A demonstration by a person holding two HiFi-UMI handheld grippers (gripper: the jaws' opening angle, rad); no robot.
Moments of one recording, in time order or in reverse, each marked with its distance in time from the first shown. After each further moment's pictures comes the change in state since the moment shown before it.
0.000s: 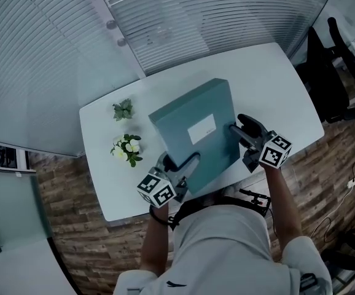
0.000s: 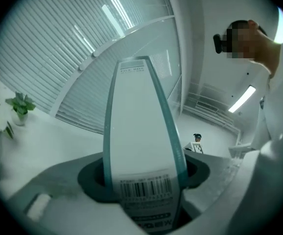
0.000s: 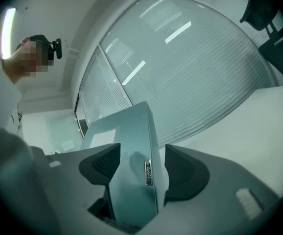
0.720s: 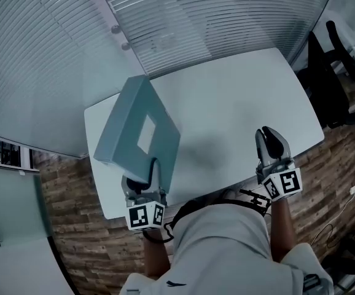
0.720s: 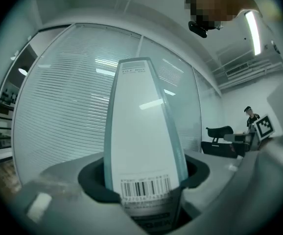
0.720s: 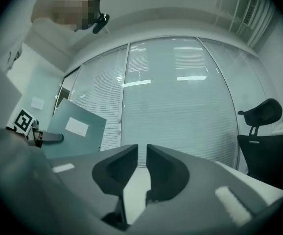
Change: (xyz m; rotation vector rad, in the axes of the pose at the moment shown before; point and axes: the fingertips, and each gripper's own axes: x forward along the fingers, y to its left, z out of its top) left arm -0.125 0.007 0.085 0.415 -0.245 0.677; right arm -0.088 0.051 0.072 -0.510 -0.188 -0.391
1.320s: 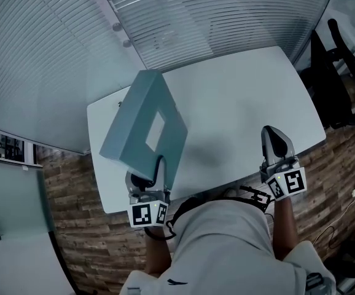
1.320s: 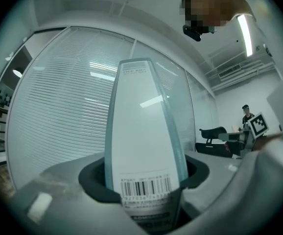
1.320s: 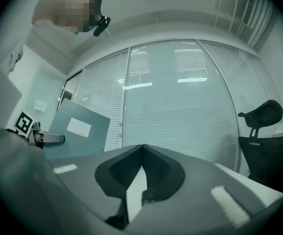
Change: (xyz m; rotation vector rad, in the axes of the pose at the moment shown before) left arm -0.009 -0.034 0.007 0.036 -0.042 -0.052; right arm -0.019 -0.009 0.011 0.000 -0.027 0.031
